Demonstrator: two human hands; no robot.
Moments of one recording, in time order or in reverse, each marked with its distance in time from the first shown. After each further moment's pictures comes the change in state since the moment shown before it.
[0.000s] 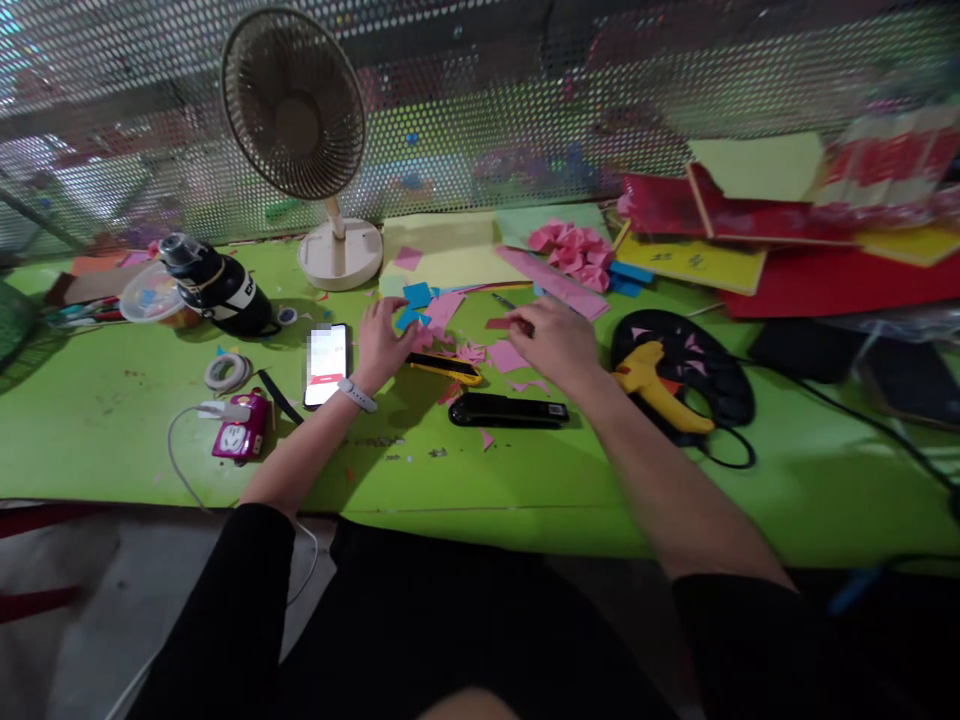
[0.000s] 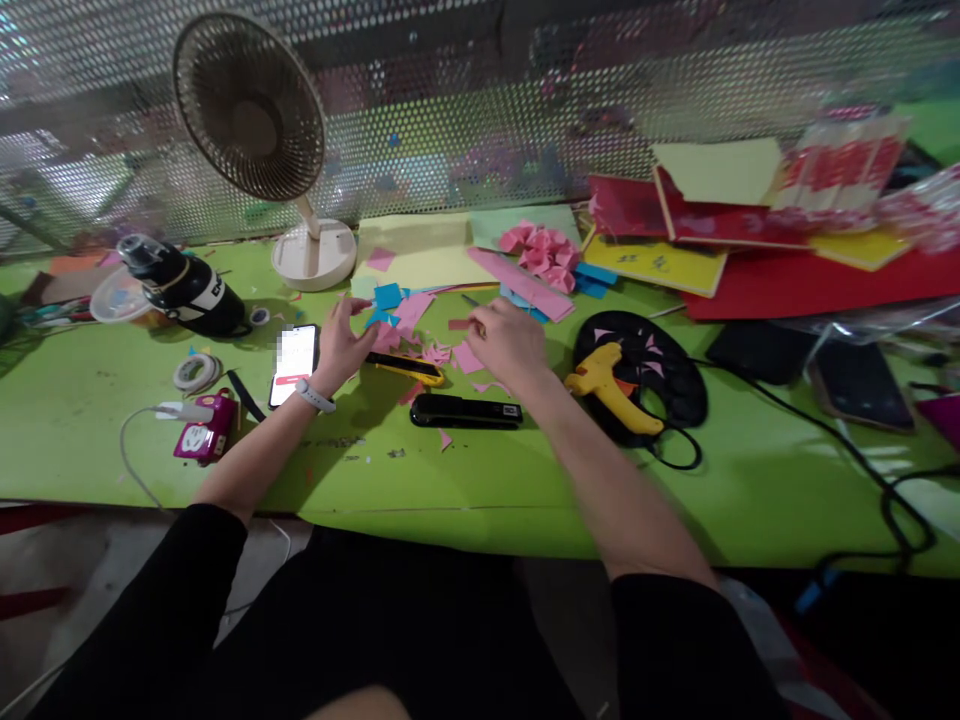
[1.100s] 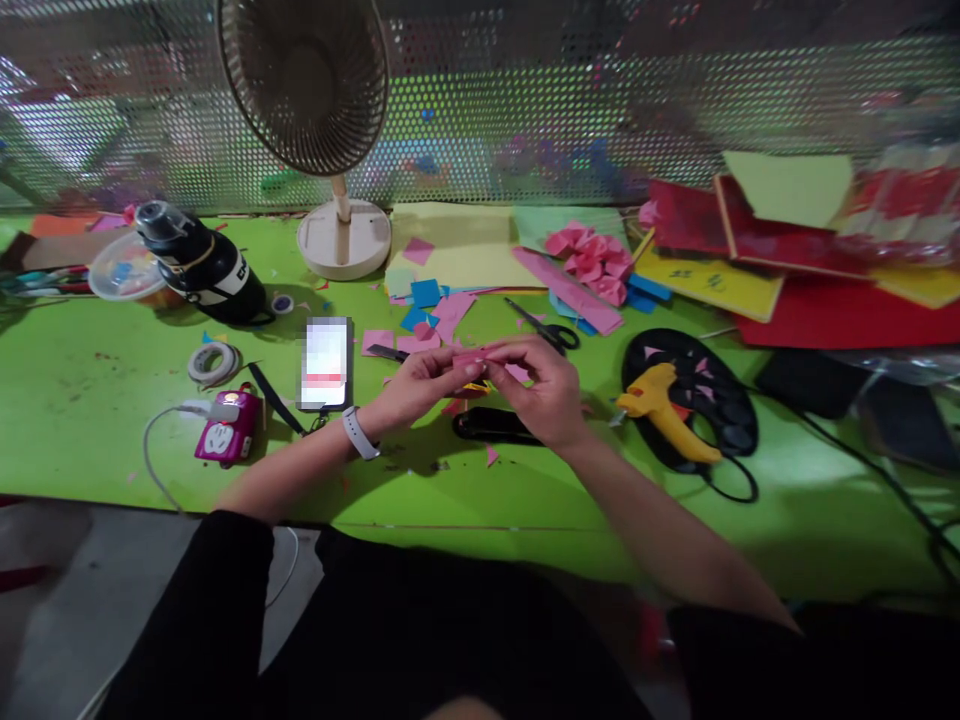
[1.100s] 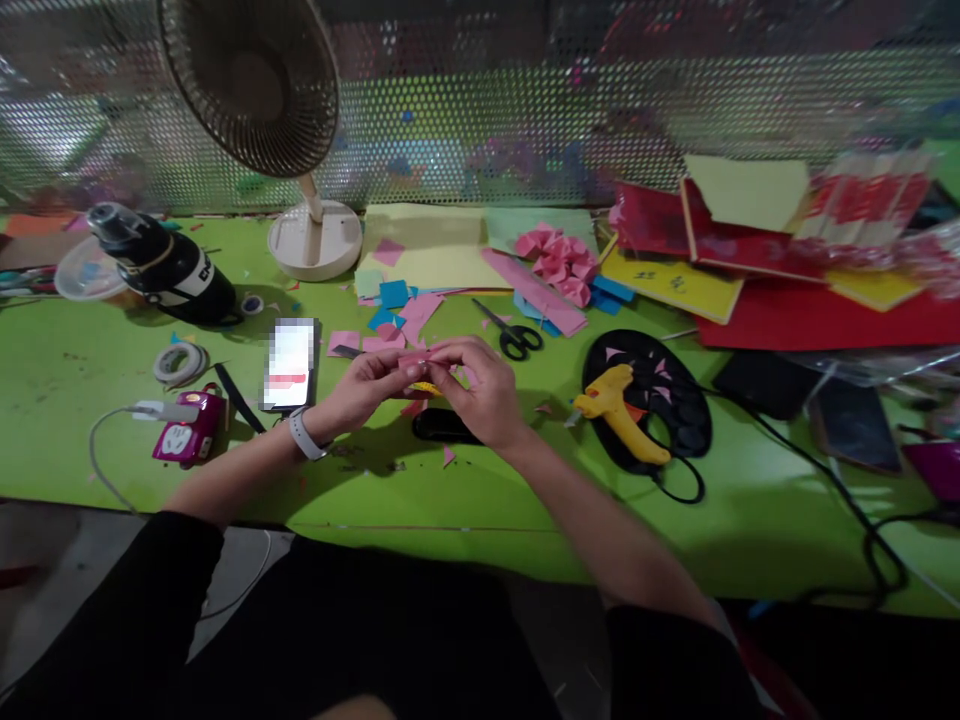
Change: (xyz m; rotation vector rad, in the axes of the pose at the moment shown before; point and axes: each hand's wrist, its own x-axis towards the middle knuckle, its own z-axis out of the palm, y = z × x) left_hand -0.044 0.043 -0.001 -1.079 -0.621 -0.345; right_hand -0.035 -0.052 -0.005 0.819 0.160 -0.189
